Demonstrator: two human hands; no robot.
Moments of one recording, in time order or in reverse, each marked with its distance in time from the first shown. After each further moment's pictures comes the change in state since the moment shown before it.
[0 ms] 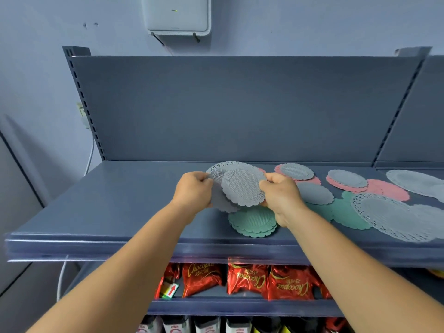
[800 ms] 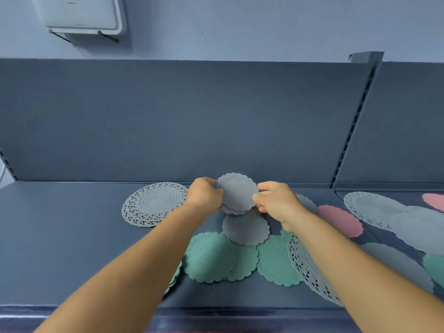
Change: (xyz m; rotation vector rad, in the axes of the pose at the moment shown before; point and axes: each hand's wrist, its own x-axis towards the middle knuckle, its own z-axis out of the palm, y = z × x) left_hand 0.081 0.072 0.199 0.051 -0.075 -0.021; right_hand 0.119 0.006 -0.157 -0.261 -0.079 0.038
